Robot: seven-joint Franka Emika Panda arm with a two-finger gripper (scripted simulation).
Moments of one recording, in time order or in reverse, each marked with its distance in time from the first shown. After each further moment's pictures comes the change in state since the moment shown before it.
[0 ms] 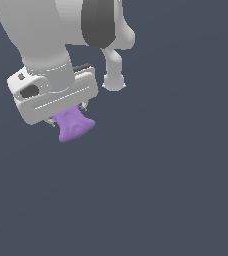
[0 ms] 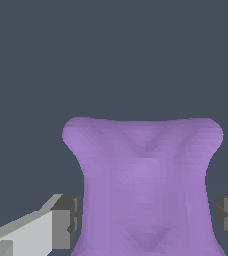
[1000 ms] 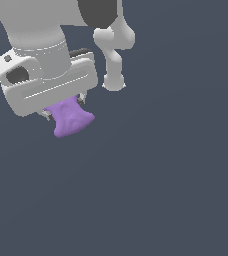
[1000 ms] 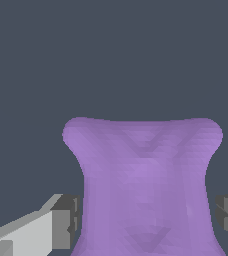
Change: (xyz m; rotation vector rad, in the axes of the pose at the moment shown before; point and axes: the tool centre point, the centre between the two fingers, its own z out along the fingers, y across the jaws) arm 0.009 0.003 -0.038 0.001 -0.002 0.000
